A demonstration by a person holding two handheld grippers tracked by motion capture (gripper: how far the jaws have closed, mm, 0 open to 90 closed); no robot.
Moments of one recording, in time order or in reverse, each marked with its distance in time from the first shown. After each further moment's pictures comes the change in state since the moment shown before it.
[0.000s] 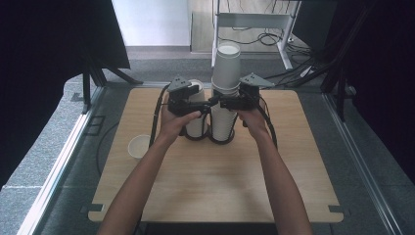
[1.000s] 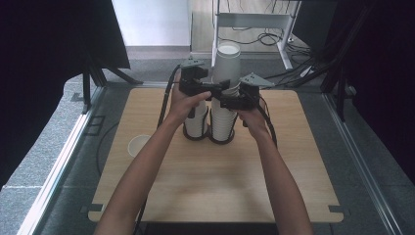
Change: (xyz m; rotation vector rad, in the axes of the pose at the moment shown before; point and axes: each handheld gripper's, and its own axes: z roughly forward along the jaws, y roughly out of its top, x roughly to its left) left arm 0.002 0.044 0.041 0.042 -0.036 0.021; right arm -0.001 0.000 0.000 0.005 0.001 -0.012
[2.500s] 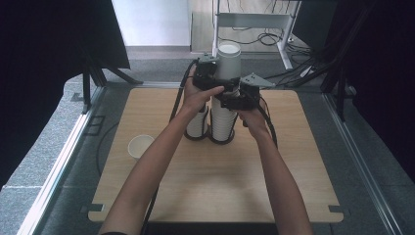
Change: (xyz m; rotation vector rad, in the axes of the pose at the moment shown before) left arm 0.000 0.008 0.039 0.045 0.030 0.041; right arm -0.001 -0.002 0.000 -0.011 0.000 0.004
